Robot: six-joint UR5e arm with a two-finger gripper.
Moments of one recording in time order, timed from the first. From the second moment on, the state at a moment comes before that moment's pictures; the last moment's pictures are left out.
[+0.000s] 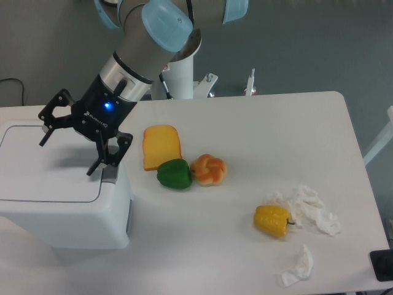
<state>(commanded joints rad) 2.31 -1.70 -1.61 -1.00 0.75 0.41</state>
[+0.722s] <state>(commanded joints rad) 2.62 -1.66 -1.55 -1.00 0.79 0.54</state>
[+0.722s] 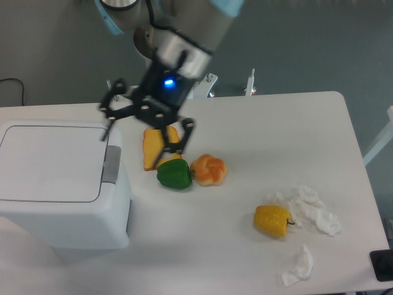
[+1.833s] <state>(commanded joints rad) 2.93 -1.62 -1.57 -1.01 0.88 1.00</state>
